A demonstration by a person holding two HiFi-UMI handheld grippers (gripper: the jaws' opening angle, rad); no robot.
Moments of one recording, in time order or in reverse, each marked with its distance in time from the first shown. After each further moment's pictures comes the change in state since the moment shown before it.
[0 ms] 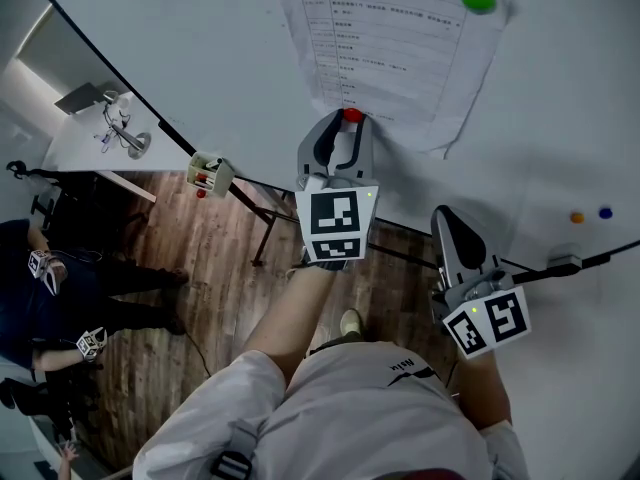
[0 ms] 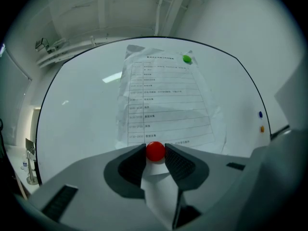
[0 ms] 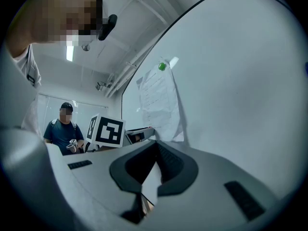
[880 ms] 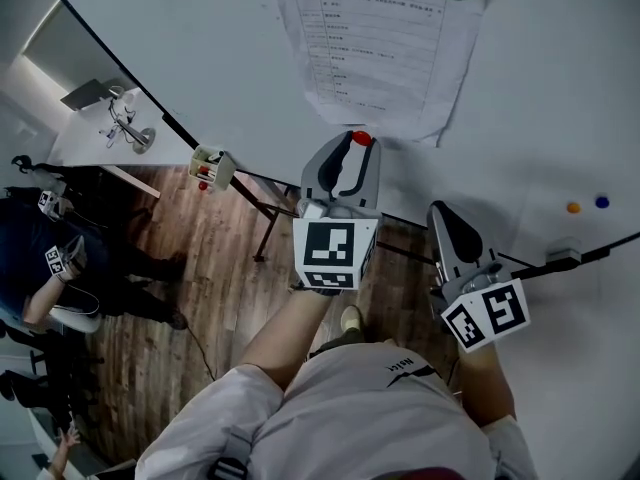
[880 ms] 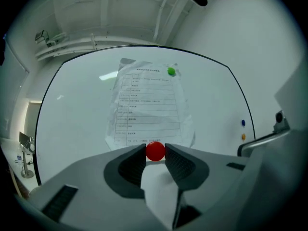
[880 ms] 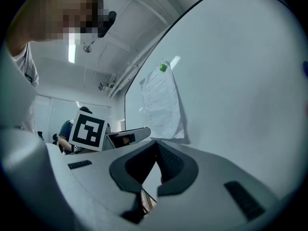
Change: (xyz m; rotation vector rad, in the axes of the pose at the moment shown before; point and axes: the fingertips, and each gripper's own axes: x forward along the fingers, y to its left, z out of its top) left arm -0.049 -0.041 0.003 -0.042 -0.003 -0.073; right arm -0.014 0.001 -0.003 0.006 0.012 0.038
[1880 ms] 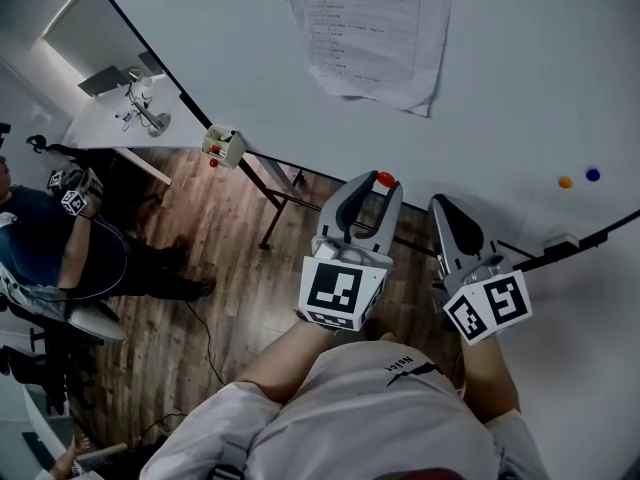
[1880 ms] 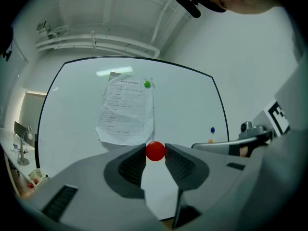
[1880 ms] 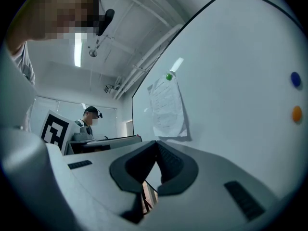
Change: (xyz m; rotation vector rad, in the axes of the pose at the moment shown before) left arm -0.096 -0.090 -0.006 -0.074 0.023 -0.084; right arm -0.054 0.018 0.003 0.002 -0.009 0.060
